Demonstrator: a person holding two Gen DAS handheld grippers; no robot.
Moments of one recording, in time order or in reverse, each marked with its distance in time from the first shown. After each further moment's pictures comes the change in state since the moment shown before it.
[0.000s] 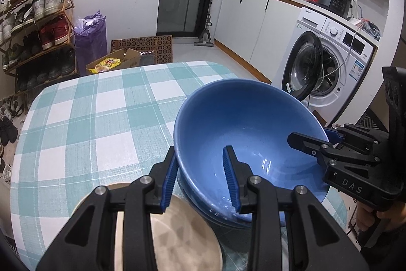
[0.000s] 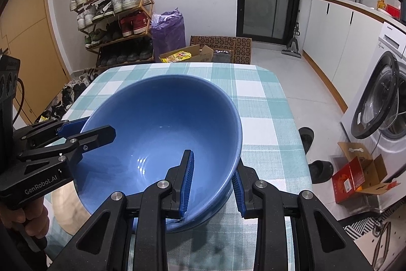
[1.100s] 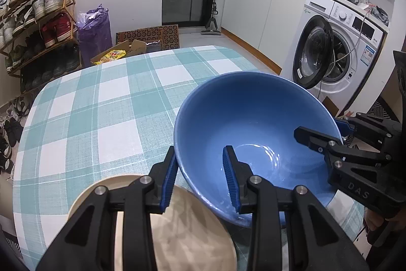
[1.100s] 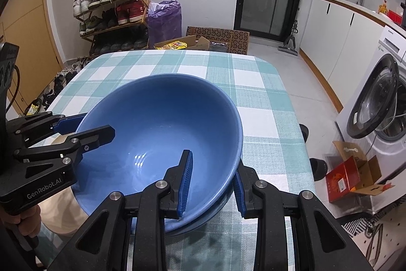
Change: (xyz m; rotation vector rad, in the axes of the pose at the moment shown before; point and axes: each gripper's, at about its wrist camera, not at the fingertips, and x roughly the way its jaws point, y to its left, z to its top) left arm 0.024 0.001 -0.013 0.032 0.061 0.065; right arm 0.024 0.006 -0.014 -0.040 0.031 -0.049
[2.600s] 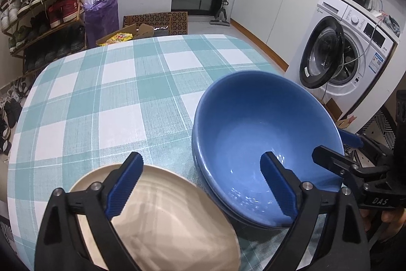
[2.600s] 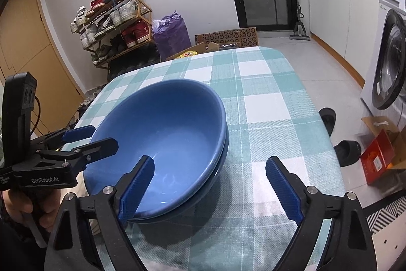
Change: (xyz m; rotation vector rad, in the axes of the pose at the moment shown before) left arm 0.012 0.012 -0.004 -0.087 0.064 0.008; right arm 0.016 -0.048 -0.029 0.187 -0.038 0.196
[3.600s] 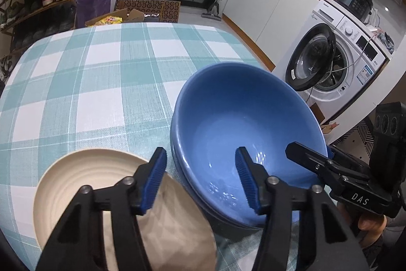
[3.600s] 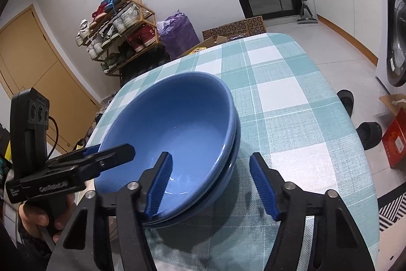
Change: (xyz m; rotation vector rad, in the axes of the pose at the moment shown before) left arm 0.009 -0.001 -0.003 -0.082 0.051 -0.122; right arm 0.012 -0.005 -0.003 0.094 0.017 0.122
